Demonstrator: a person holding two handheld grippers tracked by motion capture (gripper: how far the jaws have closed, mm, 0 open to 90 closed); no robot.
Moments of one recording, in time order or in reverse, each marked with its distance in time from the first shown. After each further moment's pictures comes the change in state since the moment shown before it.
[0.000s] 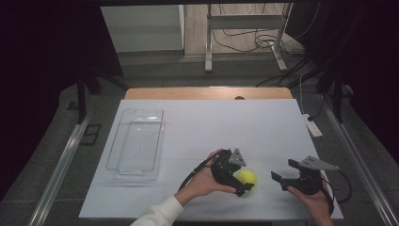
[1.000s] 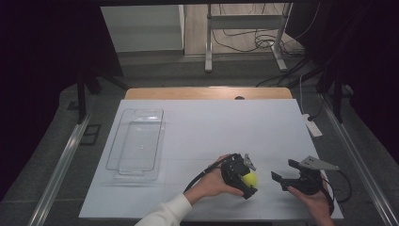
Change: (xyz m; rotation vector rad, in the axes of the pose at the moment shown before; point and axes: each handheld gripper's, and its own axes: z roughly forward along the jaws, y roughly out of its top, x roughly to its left) left arm -0.004 0.006 0.038 0.193 0.005 -0.008; right arm -0.001 -0.001 0.000 0.004 0.000 -0.002
